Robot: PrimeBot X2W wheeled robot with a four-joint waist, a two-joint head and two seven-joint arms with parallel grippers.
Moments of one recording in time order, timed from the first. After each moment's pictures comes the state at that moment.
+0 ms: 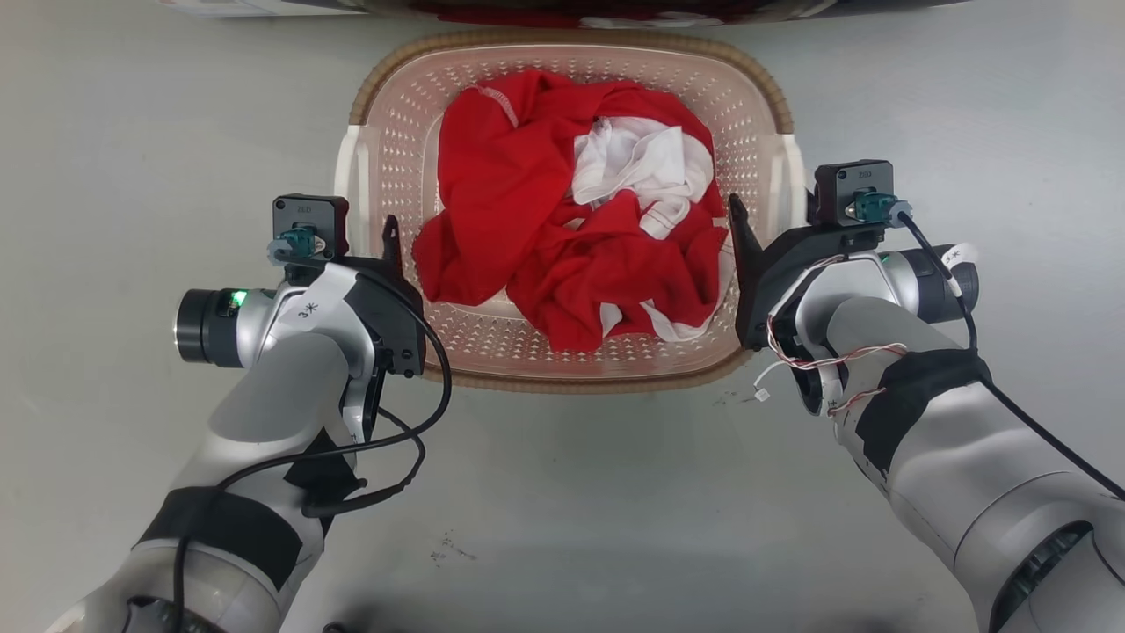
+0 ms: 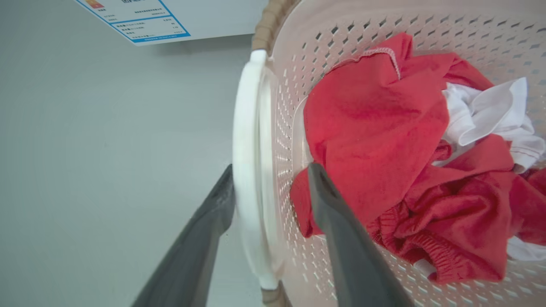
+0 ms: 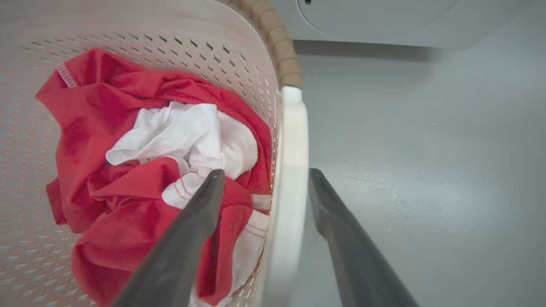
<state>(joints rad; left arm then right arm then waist) -1.02 0.04 -0.78 1.23 -0.82 0.11 -0.19 -1.12 -0.07 1.11 1.17 1.01 -0.13 -0.16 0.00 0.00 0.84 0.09</state>
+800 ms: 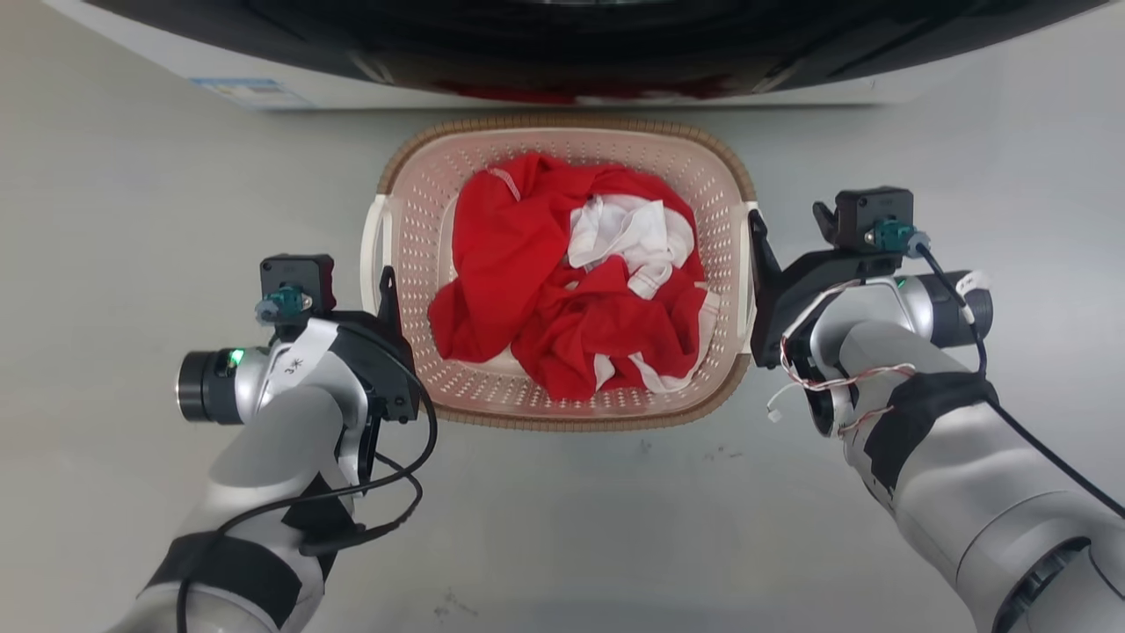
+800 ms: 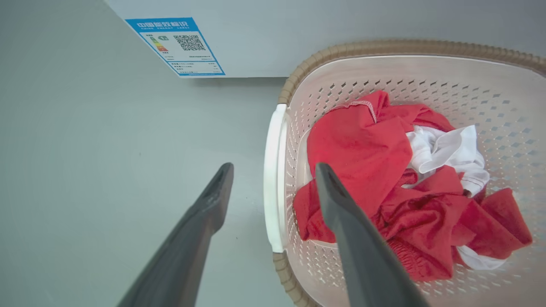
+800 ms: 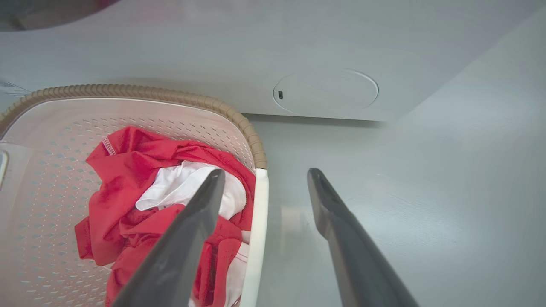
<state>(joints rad) -0.94 0.04 -0.75 1.25 -0.84 0.10 -0.24 -1.09 -0.07 1.09 1.22 1.01 -0.12 -0.23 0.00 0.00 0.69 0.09</state>
